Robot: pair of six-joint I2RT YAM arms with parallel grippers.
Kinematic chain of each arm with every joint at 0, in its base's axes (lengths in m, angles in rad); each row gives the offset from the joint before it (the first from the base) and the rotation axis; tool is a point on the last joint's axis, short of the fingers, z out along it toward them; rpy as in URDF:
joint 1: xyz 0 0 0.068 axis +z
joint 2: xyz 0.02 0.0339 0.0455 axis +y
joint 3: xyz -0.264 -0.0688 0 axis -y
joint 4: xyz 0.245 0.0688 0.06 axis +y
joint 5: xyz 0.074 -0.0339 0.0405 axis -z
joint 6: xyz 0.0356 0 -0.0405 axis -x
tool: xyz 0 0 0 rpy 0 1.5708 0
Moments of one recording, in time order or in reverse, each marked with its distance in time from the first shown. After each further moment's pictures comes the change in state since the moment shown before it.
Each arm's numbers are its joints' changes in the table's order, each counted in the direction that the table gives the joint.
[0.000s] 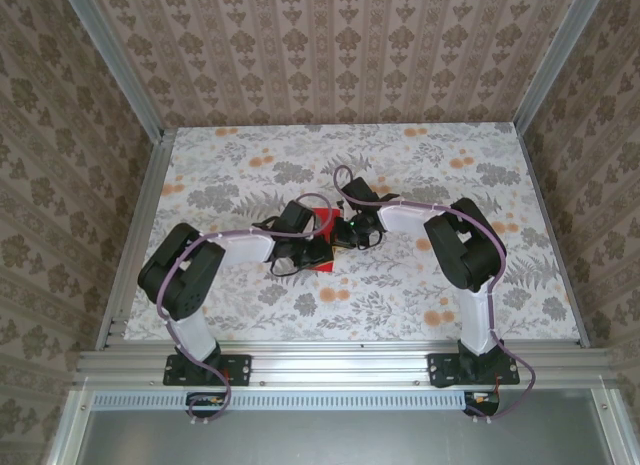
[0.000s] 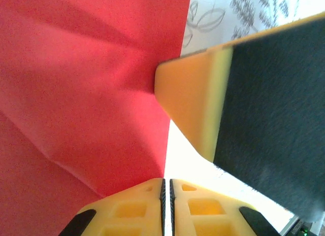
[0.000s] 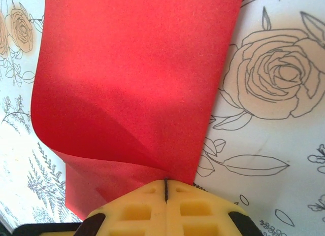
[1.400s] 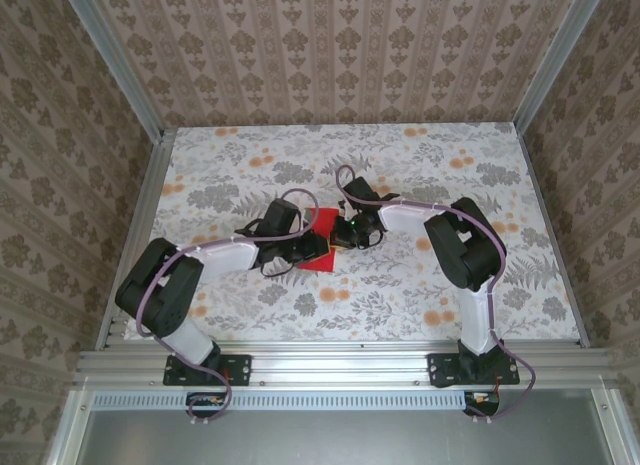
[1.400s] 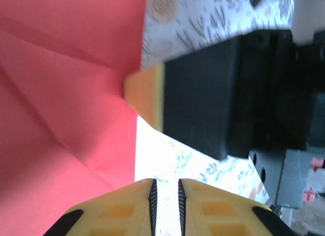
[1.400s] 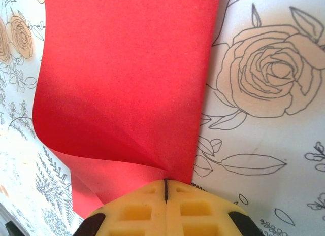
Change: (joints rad) left arm 0.064 -0.152 -0.108 -0.117 0.039 0.025; right arm -0.014 0.002 -0.001 -0.005 -0.020 -0.039
